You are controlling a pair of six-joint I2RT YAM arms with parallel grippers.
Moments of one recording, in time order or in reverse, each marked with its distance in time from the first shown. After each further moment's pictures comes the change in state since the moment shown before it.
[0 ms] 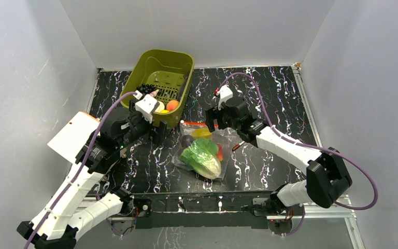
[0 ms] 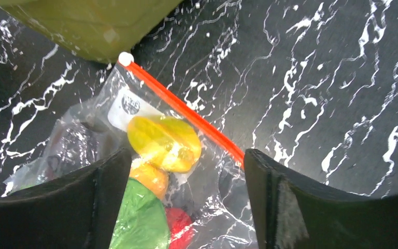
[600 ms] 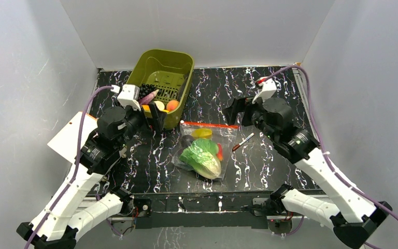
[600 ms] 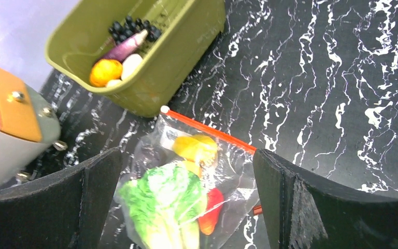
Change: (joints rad) left arm 0.000 -0.003 -0.010 0.116 -0.268 -0.431; right arm 0.000 -0.428 0.160 -0.369 0.143 0.225
